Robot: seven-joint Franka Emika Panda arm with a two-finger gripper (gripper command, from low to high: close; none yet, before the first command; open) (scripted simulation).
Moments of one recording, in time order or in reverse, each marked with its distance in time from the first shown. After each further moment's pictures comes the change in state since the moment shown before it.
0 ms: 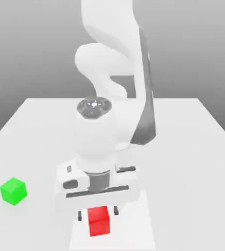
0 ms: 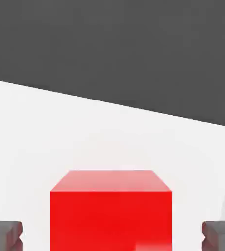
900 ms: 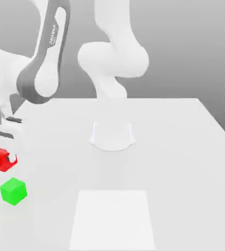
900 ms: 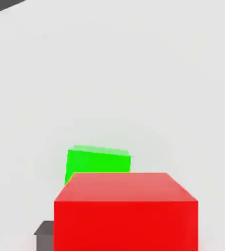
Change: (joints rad) arm -0.456 -0.232 -0.219 -0.052 -0.037 -0.180 -0.072
